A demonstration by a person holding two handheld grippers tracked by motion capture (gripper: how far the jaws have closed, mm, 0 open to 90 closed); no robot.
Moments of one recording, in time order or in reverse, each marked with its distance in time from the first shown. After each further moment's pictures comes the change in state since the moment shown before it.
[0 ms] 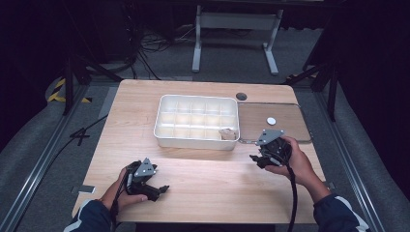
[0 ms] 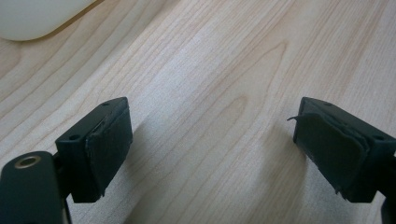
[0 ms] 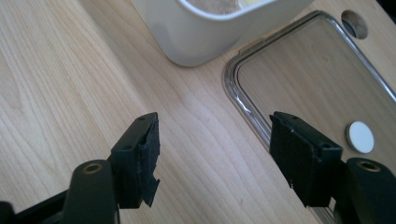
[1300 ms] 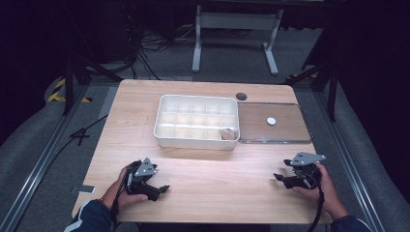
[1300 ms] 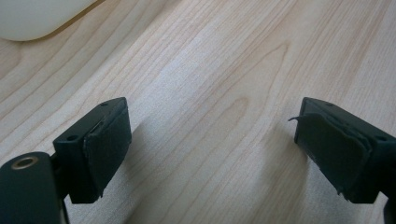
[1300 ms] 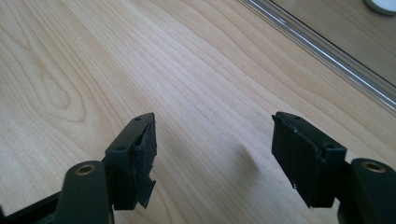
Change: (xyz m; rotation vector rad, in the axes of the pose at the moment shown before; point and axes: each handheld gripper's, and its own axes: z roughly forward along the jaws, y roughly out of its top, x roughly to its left) left arm 0.001 0.001 0.001 0.004 0.002 0.004; right arm -0.009 -0.126 -0.005 -0.115 0.058 0.212
